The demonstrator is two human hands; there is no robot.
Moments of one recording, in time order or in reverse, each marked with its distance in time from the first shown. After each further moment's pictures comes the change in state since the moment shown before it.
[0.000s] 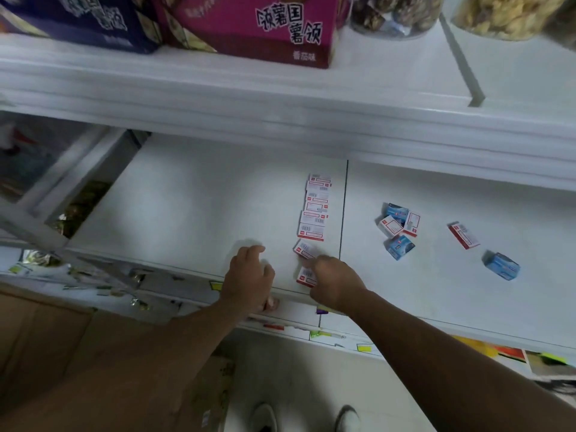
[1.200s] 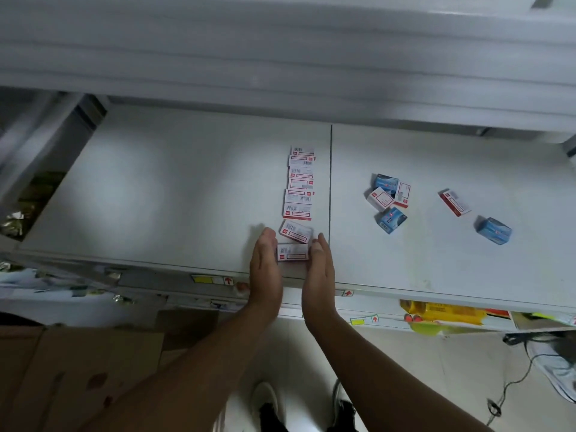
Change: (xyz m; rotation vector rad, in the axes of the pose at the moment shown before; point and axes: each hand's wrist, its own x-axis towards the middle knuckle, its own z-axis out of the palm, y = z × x) left_hand -0.010 0.054 0.061 -1.056 -0.070 -0.406; right_hand -0.015 -0.050 0.054 1.501 0.586 0.392
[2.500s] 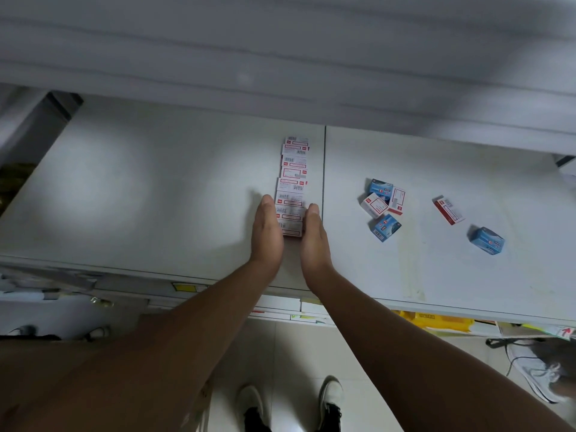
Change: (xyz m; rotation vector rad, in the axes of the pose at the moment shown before) left_hand 0.073 0.029 0.037 0.072 -0.069 0.050; right_hand 0.081 -0.028 0.009 -0.181 -0.135 0.030
